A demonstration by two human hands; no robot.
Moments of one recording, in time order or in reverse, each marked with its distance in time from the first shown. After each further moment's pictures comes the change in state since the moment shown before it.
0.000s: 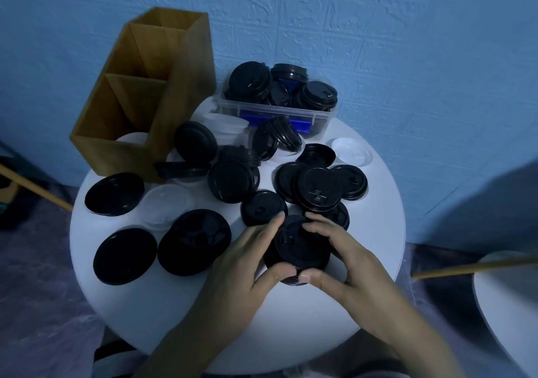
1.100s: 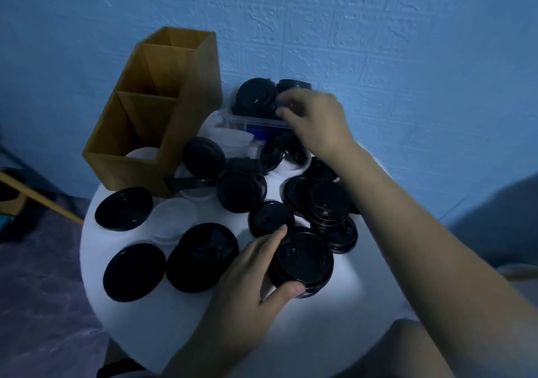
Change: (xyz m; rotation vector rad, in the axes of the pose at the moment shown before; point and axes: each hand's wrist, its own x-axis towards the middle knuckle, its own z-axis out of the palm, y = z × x) left_hand -0.003 0.004 -0.003 -0.089 0.023 -0.064; right_hand 0.223 -0.055 -0.054 -0.370 0.351 -0.188
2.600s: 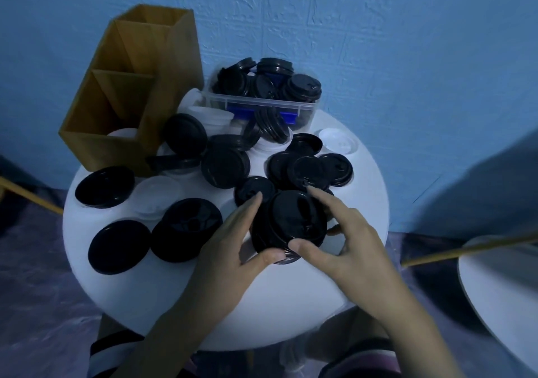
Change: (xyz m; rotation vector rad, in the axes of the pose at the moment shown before) left_hand -0.001 0.003 -0.001 -0.095 0.040 -0.024; right_hand -0.239 -0.018 -0.032 0.328 -0.149 0.319
